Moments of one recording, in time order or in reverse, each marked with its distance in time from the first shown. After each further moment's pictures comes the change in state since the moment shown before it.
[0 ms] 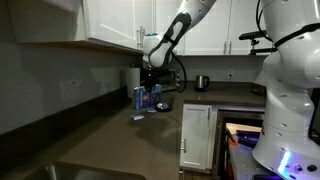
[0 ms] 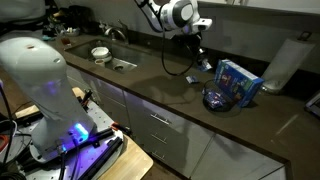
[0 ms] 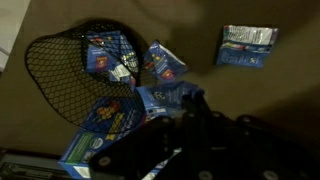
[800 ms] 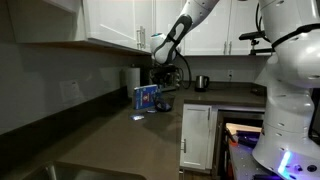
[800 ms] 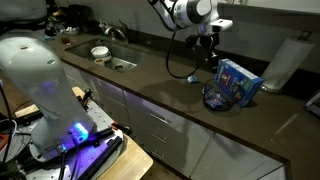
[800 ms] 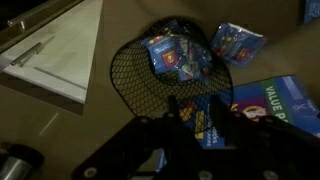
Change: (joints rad) arm -0.094 0.017 -0.042 0.081 -0.026 -0.156 0.222
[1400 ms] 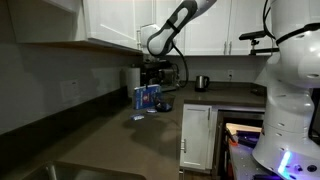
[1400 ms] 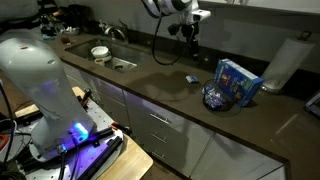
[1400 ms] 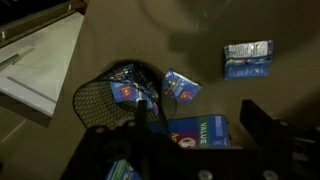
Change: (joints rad) arm 0.003 -0.135 0.186 -0.071 0.004 -0.130 -0.014
